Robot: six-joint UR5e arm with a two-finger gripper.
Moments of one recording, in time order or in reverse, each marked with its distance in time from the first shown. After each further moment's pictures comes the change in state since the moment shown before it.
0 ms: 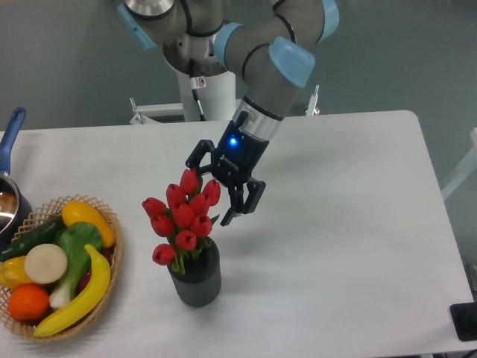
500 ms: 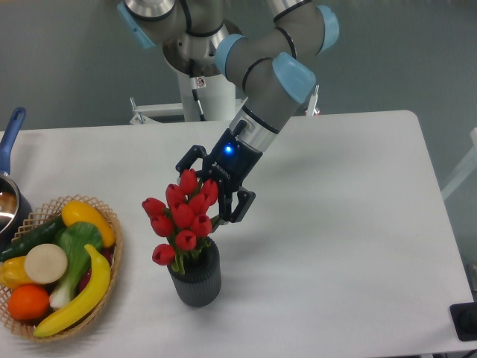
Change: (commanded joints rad) arm -0.002 -0.029 0.024 0.000 -0.014 -0.005
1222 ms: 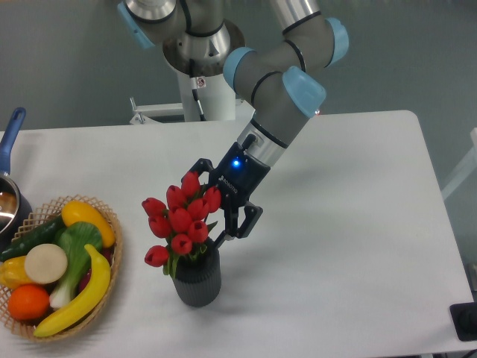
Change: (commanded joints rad) arm -0.014 -0.071 0.069 0.009 -0.037 0.000
